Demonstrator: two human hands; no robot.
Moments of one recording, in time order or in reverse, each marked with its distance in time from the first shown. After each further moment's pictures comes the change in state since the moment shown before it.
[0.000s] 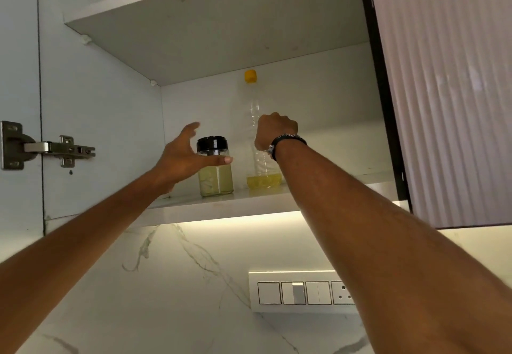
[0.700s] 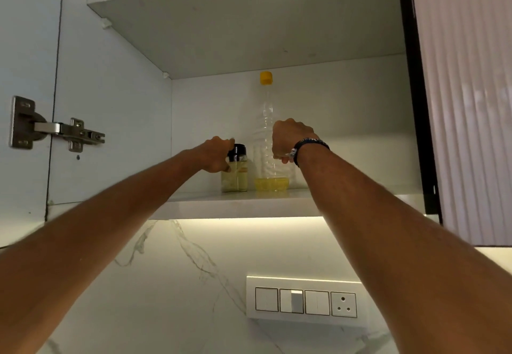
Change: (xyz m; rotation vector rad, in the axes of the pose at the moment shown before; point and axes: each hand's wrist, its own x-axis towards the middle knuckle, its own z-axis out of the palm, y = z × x) left_hand 0.075 -0.020 0.025 0.810 -0.300 0.207; right_hand 0.000 0.000 0.000 -0.029 -0.100 -0.045
